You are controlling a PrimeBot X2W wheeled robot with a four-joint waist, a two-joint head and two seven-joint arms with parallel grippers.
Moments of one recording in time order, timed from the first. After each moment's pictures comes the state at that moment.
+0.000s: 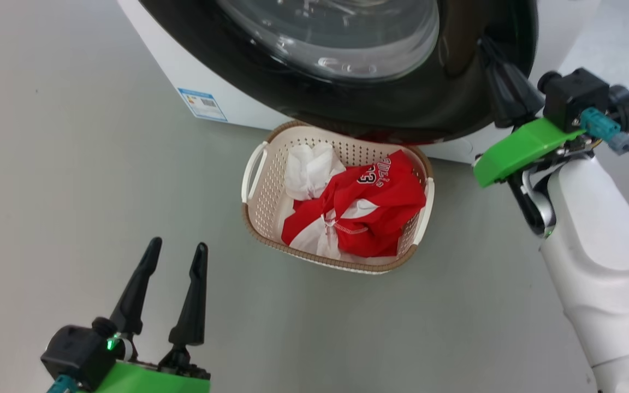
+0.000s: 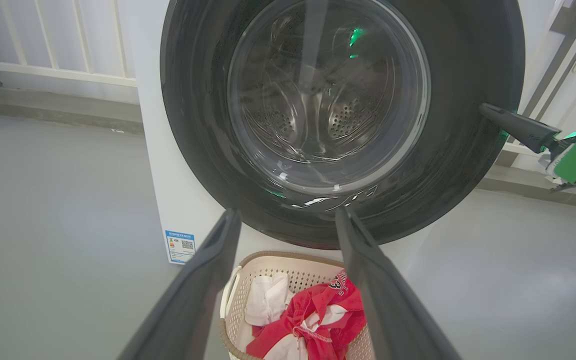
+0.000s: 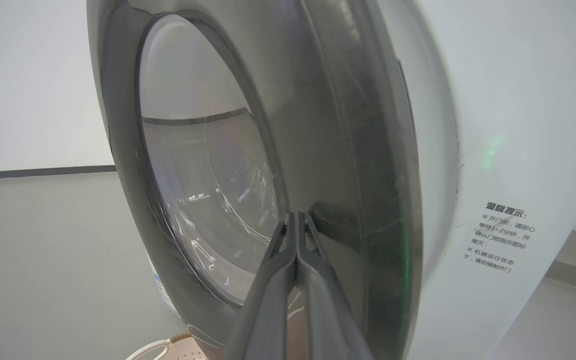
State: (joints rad) left arm -0.09 0.07 -0.10 0.01 -0.32 -0.12 -0.25; right arm -0.77 -0.09 0.13 0.63 0.16 0.13 -0.26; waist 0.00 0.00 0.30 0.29
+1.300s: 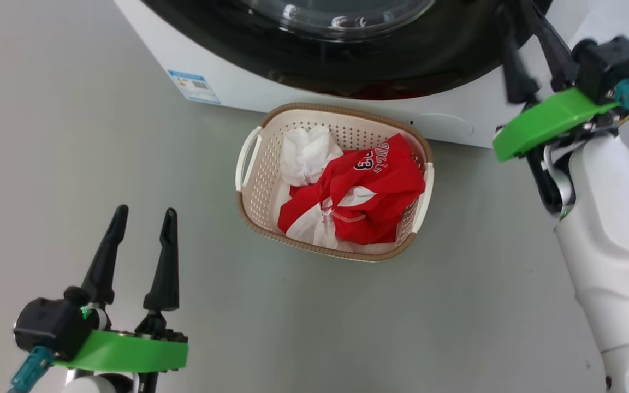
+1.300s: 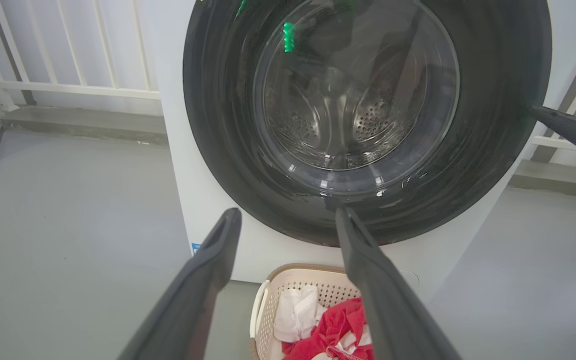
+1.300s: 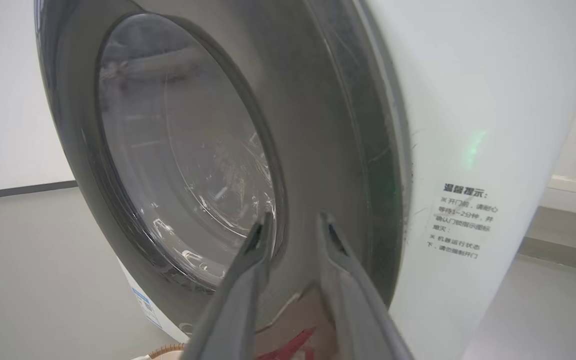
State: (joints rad) left arm -0.19 0.05 -0.03 0.05 -0.28 -0.12 -0.25; right arm -0.86 -0.11 0.08 0.66 0.18 0.13 -0.26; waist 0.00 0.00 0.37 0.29
